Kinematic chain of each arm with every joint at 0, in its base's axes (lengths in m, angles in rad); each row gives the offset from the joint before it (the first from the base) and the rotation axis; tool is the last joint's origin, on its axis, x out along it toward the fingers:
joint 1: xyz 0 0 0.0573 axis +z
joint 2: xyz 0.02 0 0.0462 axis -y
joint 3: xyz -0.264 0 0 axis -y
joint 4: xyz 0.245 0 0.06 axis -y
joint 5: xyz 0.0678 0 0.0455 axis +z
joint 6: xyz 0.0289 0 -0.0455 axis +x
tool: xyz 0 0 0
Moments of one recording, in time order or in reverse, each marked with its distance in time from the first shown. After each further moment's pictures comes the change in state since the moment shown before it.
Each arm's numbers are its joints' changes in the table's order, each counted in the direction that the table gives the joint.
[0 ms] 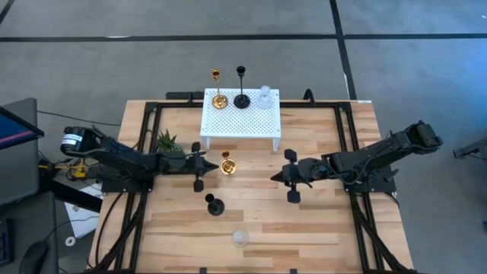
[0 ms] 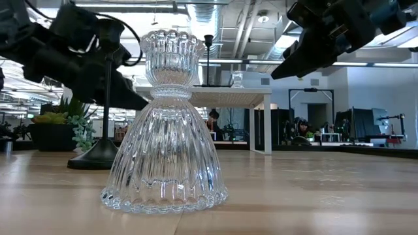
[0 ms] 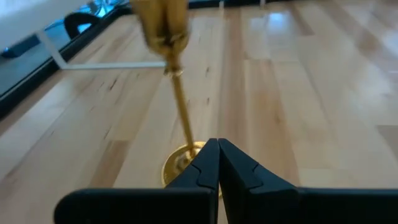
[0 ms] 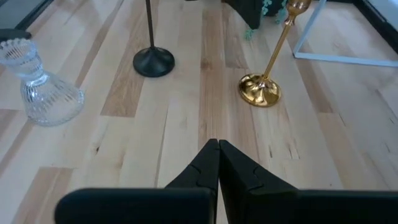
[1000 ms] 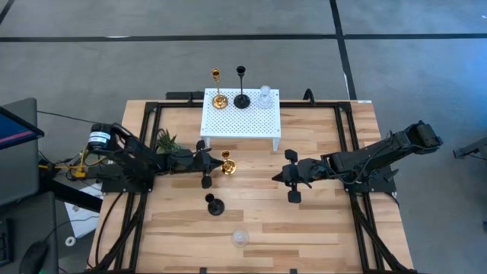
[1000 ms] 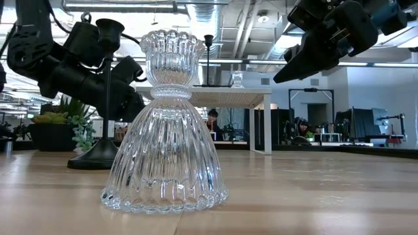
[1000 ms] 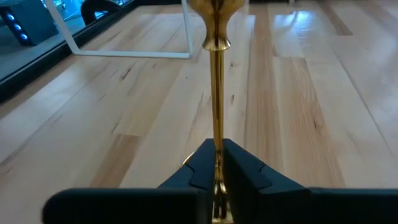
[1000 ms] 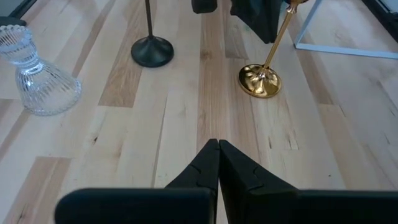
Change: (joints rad) left arm 0.064 -0.298 0.029 0.283 0.003 -0.035; right arm -0.001 0.000 0.000 -0.030 0.000 0.000
